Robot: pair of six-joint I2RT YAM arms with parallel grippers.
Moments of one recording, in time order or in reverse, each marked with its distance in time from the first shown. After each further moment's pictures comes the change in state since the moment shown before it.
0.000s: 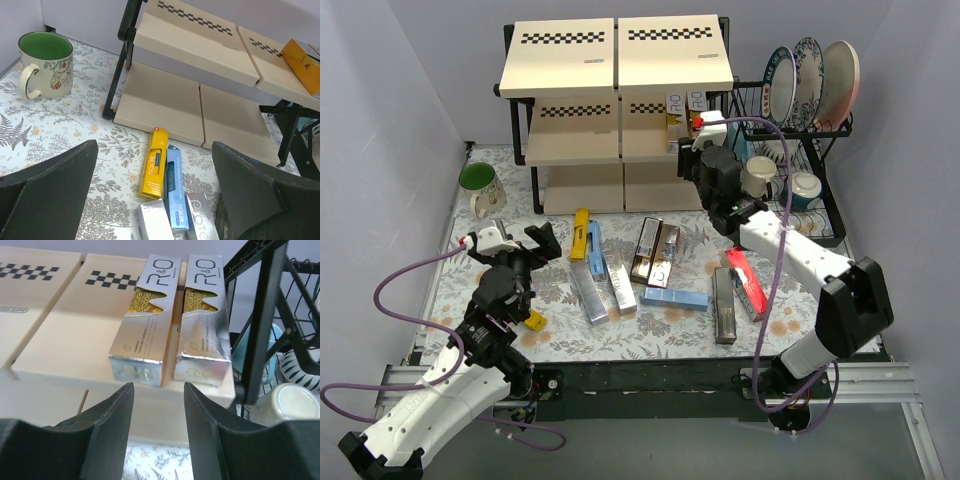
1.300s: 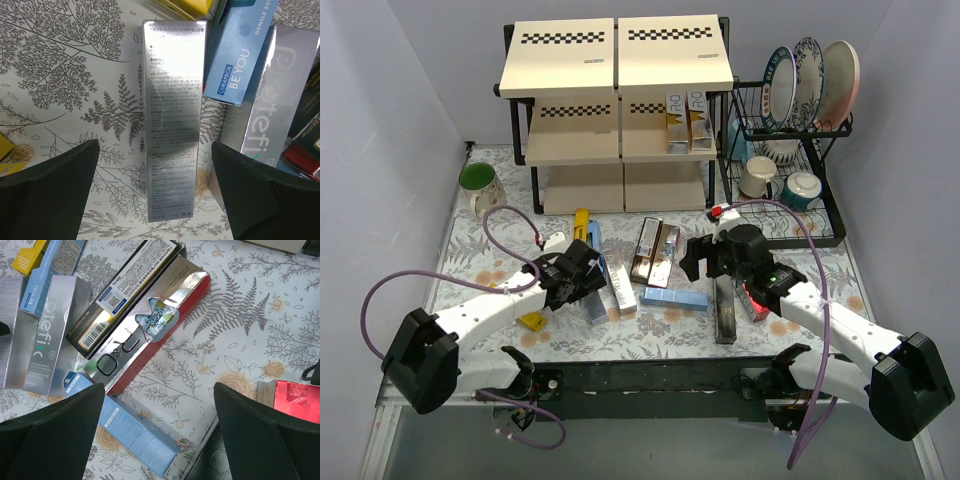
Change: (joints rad) left arm -0.047 0.705 0.166 -0.602 0.362 -0.747; right arm 0.006 -0.533 -0.641 -0.334 -0.478 0.224
